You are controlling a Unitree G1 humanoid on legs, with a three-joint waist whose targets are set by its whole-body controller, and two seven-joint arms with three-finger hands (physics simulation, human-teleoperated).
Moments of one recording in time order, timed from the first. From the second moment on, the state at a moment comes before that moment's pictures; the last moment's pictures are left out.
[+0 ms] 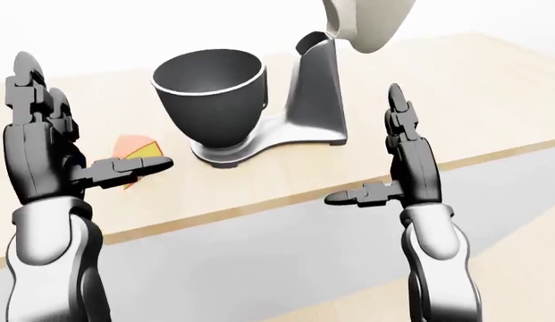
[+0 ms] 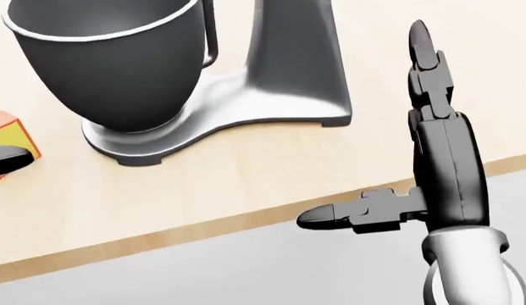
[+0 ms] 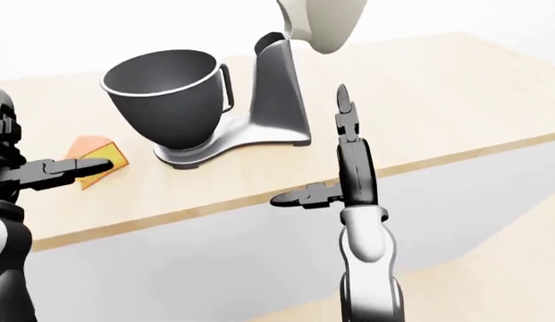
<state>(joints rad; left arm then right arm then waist) -0.31 0.33 0.41 -0.59 -0.05 0.59 0.06 -0.23 -0.04 0.00 -0.62 -0.35 0.55 0.10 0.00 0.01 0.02</state>
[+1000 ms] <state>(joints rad) -0.32 0.35 0.37 -0.09 -0.05 0.32 0.10 -0.24 -0.03 0.01 -0.60 -0.34 0.54 0.11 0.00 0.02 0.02</state>
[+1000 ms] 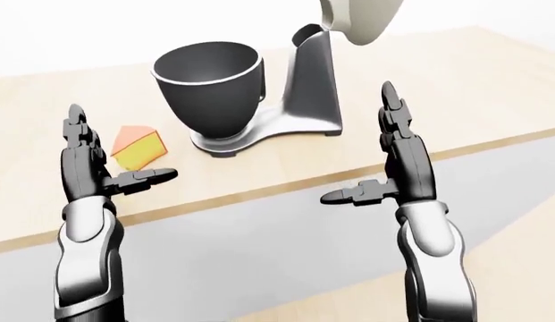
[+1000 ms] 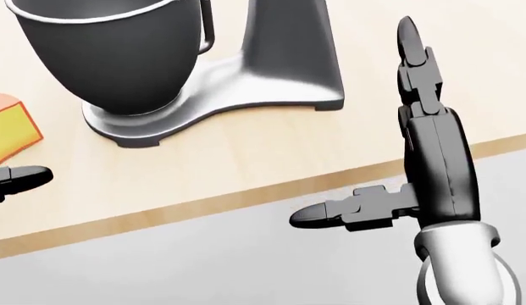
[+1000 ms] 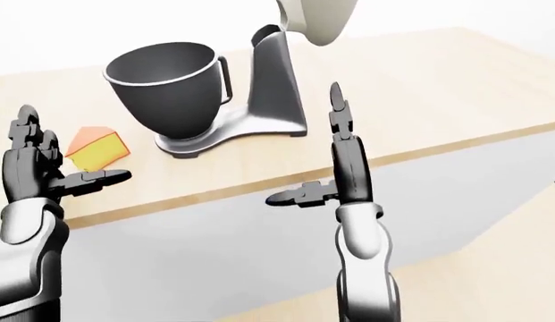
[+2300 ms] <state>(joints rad) -0.45 0.37 0.33 0.26 0.00 0.12 0.21 -0.22 -0.02 0.04 -0.60 -0.34 0.50 0.12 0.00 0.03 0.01</state>
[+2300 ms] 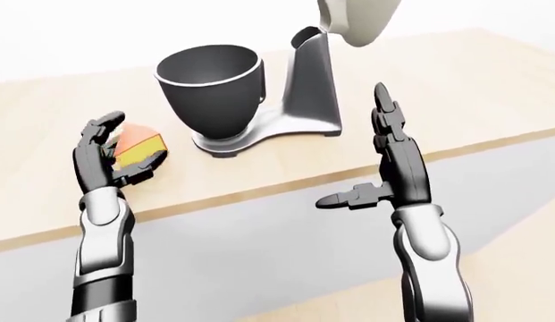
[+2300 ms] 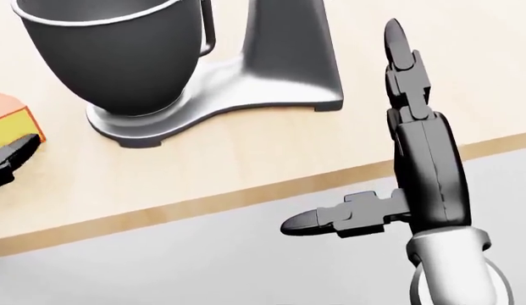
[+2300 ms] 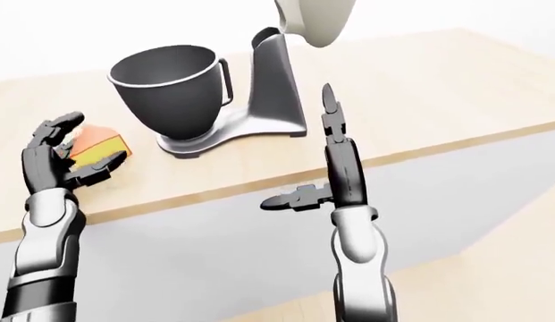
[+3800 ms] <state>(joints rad) -0.68 0.57 0.34 0.21 -0.09 0.33 0.18 -0.23 -0.02 0.03 -0.63 -0.35 0.51 0.13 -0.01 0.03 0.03</state>
